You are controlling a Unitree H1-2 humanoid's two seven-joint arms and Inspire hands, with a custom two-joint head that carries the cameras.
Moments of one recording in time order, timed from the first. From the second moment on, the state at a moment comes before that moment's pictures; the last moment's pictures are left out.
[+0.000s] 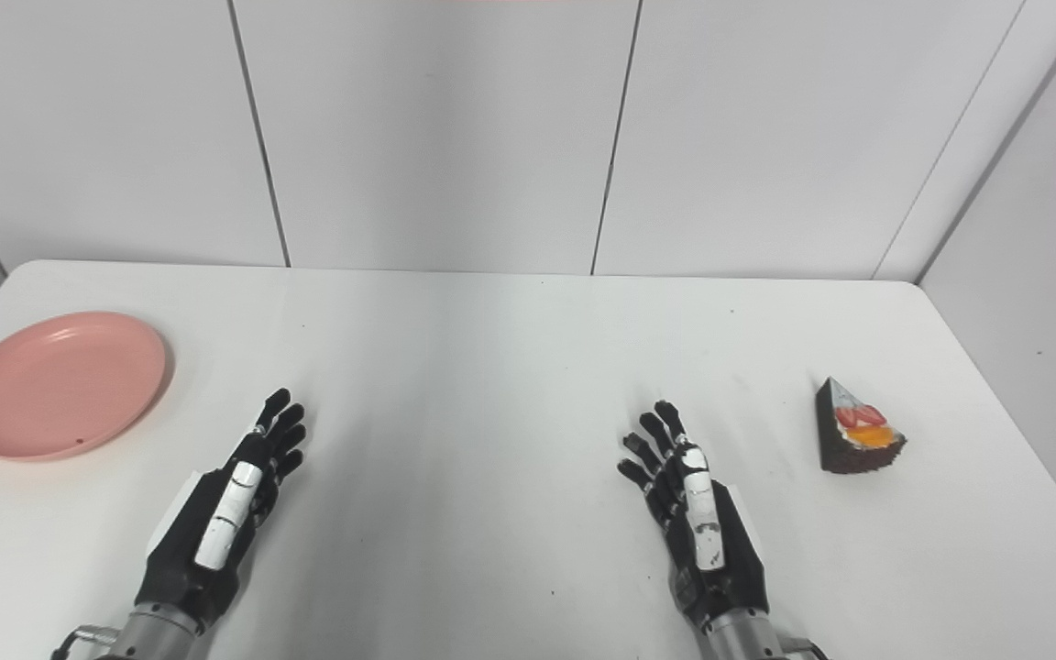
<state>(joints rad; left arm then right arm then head) -0.04 0.09 -0.05 -0.22 -0.07 0.14 -0.14 -0.06 -0.08 -0.06 -0.10 0.28 0.07 0.17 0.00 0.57</state>
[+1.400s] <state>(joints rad) -0.08 0.02 -0.11 -0.07 0.06 0.01 -0.08 -0.14 -0.16 -0.13 0.07 0.37 -0.02 0.29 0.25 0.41</state>
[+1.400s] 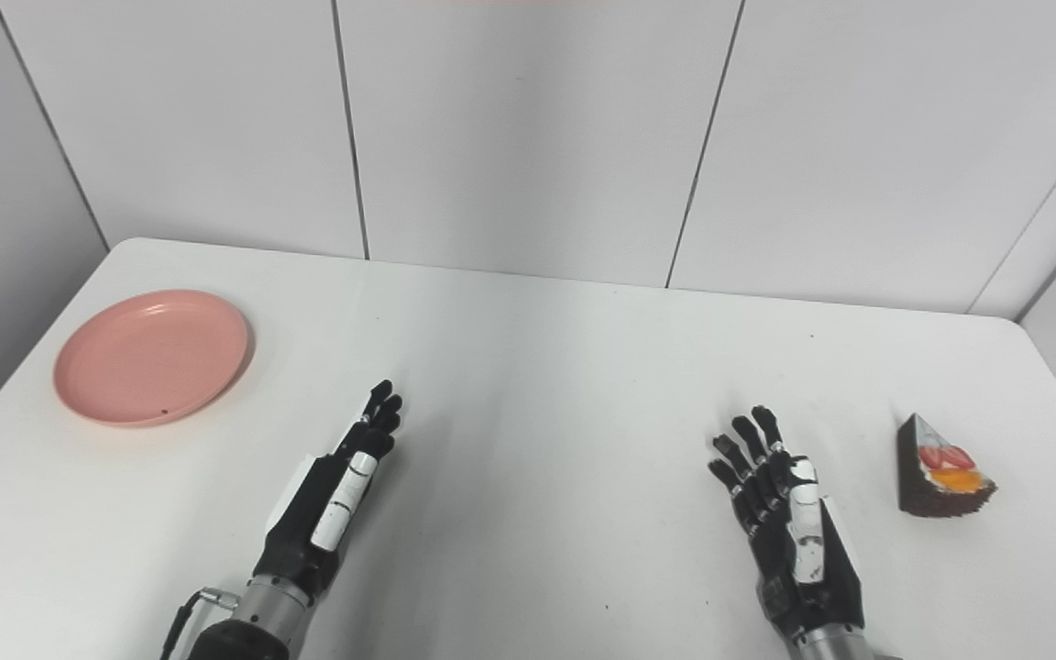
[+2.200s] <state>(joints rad) -0.12 0.01 -0.03 0.00 -0.02 -0.26 -0.05 -0.14 -0.13 -0.12 0.08 0.33 -0.04 0.28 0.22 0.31</state>
